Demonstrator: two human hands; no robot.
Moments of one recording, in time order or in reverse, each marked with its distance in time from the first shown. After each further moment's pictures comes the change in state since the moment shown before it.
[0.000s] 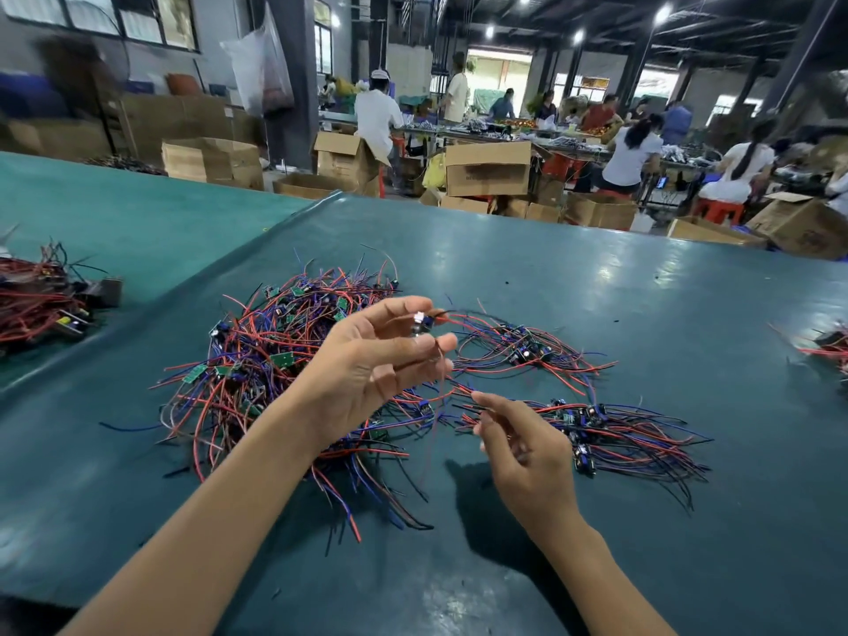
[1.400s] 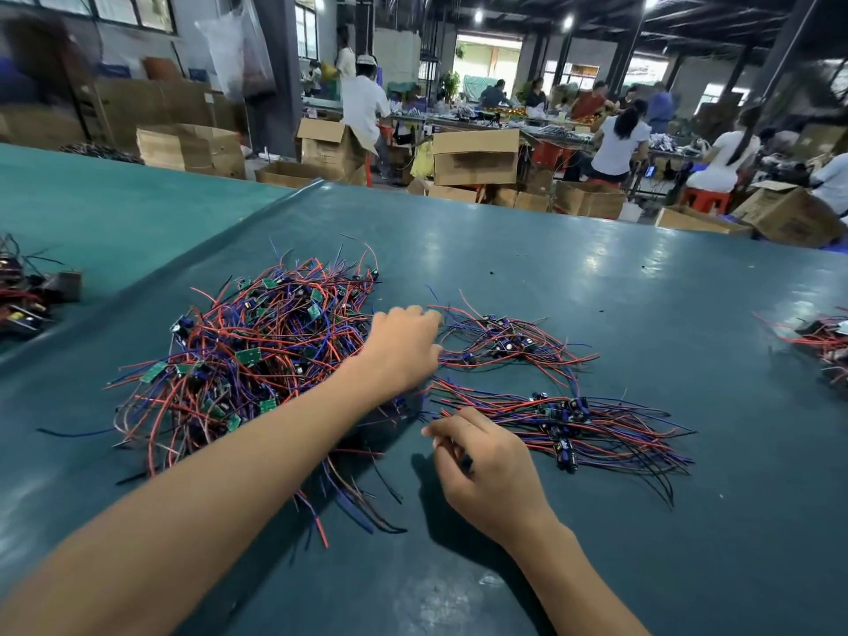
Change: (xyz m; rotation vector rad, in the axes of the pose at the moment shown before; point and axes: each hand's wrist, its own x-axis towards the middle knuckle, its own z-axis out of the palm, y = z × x) left_hand 0.109 -0.063 -0.010 2.070 0.078 -0.062; right_hand 0.001 -0.012 -0.002 -0.323 -0.280 -0.126
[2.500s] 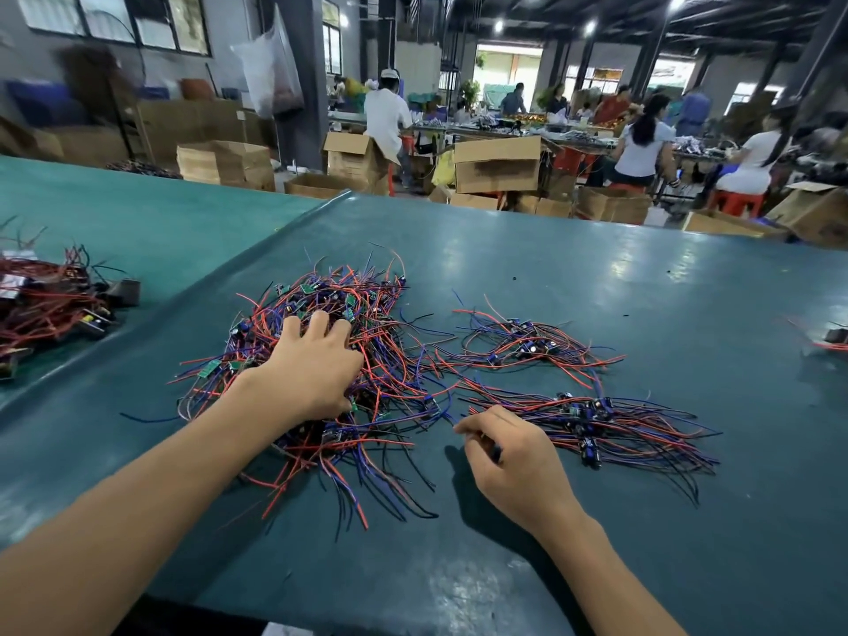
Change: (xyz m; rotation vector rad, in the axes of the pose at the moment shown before) left_hand -0.100 -0.086 -0.054 0.493 -0.250 -0.033; right_hand -0.002 -0.003 -0.001 0.029 -0.067 0.084
